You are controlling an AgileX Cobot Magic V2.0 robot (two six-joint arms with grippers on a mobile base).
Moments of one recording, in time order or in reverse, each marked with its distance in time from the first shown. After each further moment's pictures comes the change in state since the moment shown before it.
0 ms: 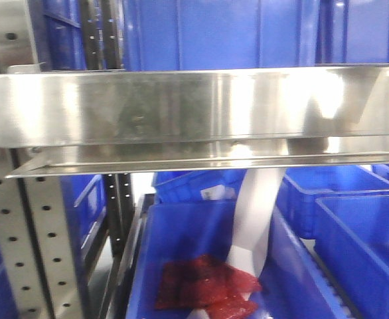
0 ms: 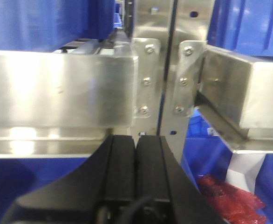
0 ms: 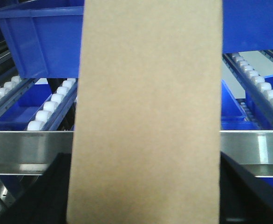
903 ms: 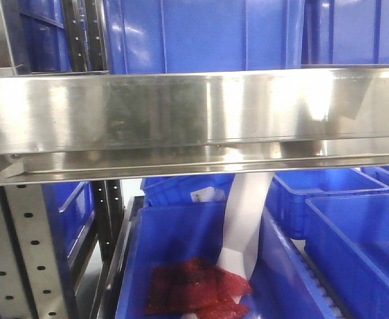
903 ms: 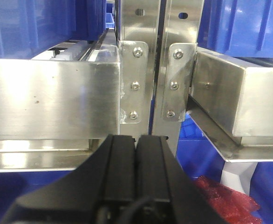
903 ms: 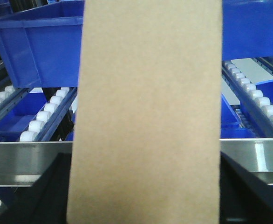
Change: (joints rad) left arm 0.000 0.000 0.000 0.000 0.000 0.000; right arm 0.000 0.000 0.000 0.000 -0.030 -0.001
